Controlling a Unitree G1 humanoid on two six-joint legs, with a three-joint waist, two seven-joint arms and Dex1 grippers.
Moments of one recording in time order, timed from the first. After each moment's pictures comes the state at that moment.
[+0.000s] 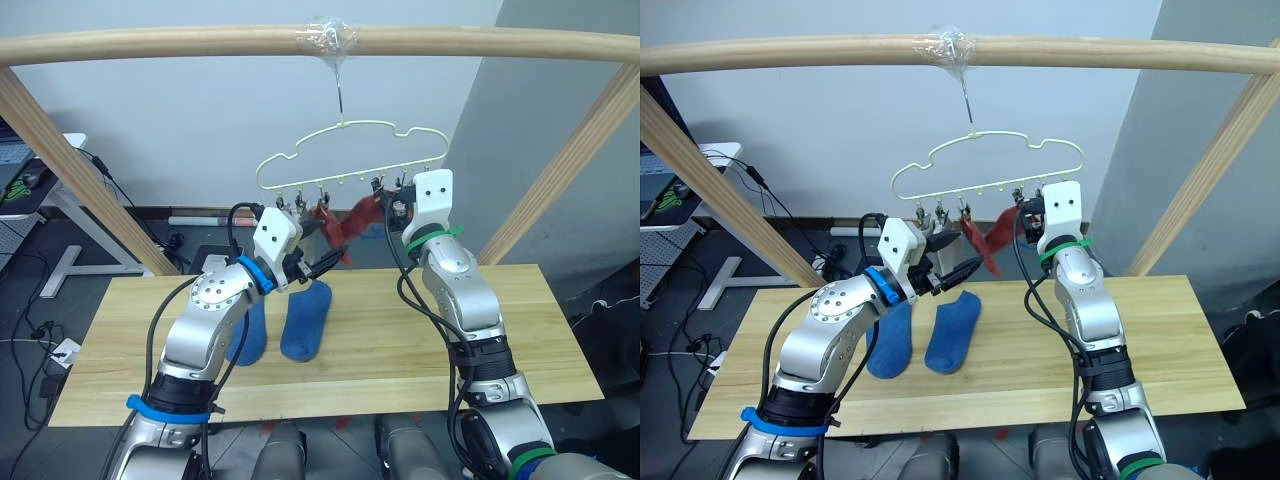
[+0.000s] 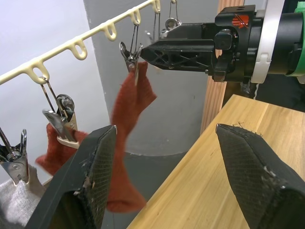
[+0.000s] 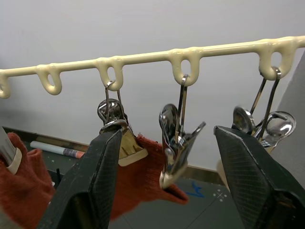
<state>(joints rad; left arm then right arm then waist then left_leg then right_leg) -0.39 0.37 -0.07 -0.17 -0.29 0.34 -0.66 -0.61 -0.05 0.03 0.02 0.02 0.41 0.04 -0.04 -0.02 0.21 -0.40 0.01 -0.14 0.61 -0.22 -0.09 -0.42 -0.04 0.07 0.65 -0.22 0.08</state>
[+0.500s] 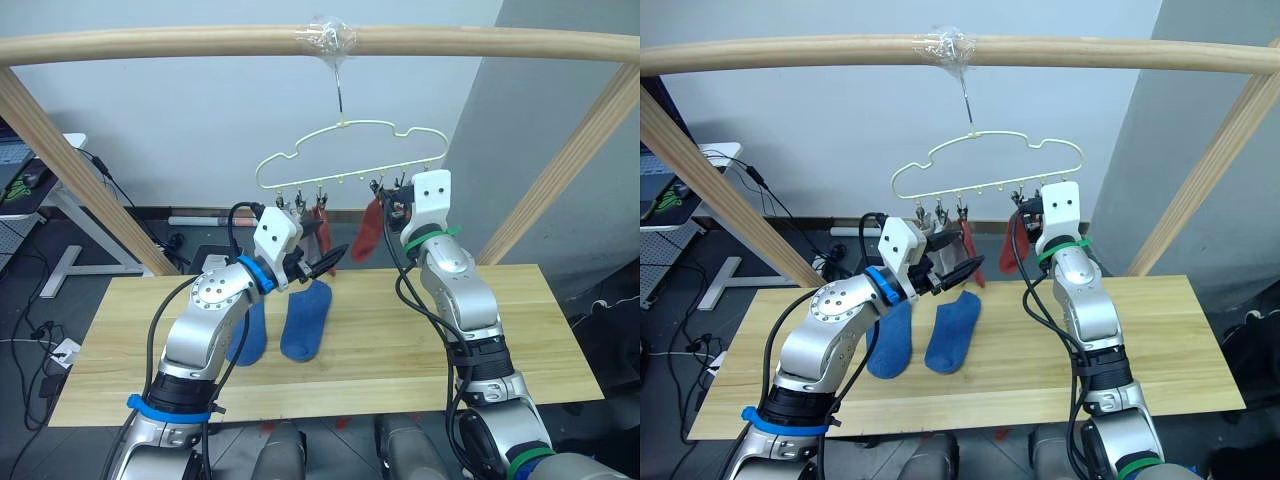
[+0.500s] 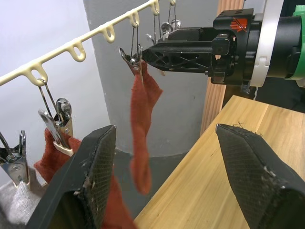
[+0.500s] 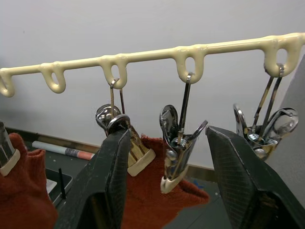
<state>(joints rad) -0.39 0.37 -0.07 -0.17 -0.29 0.34 -0.66 -0.61 -0.04 0.03 0.03 0.02 0.41 0.04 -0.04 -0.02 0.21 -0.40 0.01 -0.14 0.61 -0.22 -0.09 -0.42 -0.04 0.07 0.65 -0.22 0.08</state>
